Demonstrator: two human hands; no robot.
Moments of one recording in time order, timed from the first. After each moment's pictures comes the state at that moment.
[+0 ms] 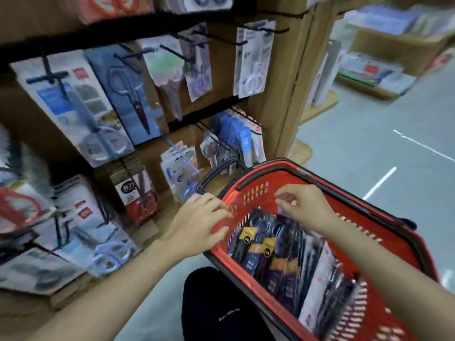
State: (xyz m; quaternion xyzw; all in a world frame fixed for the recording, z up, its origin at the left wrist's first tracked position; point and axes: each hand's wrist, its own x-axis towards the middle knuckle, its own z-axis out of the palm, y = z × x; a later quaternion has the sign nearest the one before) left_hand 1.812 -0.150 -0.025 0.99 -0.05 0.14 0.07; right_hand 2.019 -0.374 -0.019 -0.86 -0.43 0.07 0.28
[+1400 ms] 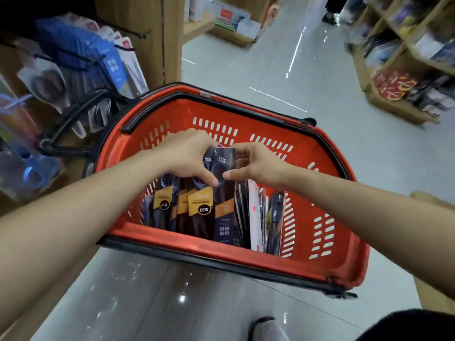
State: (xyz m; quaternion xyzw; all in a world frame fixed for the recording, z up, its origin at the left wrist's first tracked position) left_hand 1.973 -0.231 -0.094 0.97 -0.16 -0.10 0.17; right_hand 1.989 -0.444 -0.111 -0.83 -0.17 0.23 0.48
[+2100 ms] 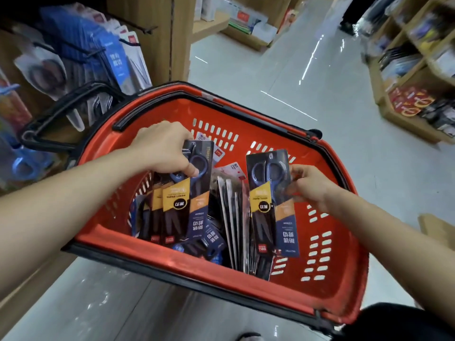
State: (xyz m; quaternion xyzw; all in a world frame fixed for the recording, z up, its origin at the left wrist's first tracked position) left_hand 1.976 -0.215 -0.094 0.98 -0.03 -0.05 0.20; right_hand 2.010 -0.551 -0.117 -0.86 0.08 0.22 0.45
